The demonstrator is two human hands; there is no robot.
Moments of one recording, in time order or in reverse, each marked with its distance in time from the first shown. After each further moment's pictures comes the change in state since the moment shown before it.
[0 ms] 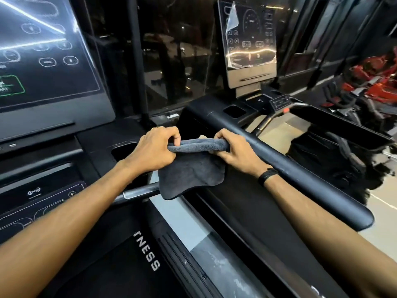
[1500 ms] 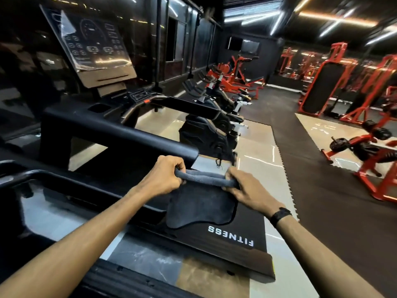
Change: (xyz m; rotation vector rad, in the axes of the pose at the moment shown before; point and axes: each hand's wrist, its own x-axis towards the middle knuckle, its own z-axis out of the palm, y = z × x) left_hand -0.207 0.365 0.158 -0.397 -0.314 0.445; right_hand -0.523 -0.098 -0.226 -0.321 0.149 0.545
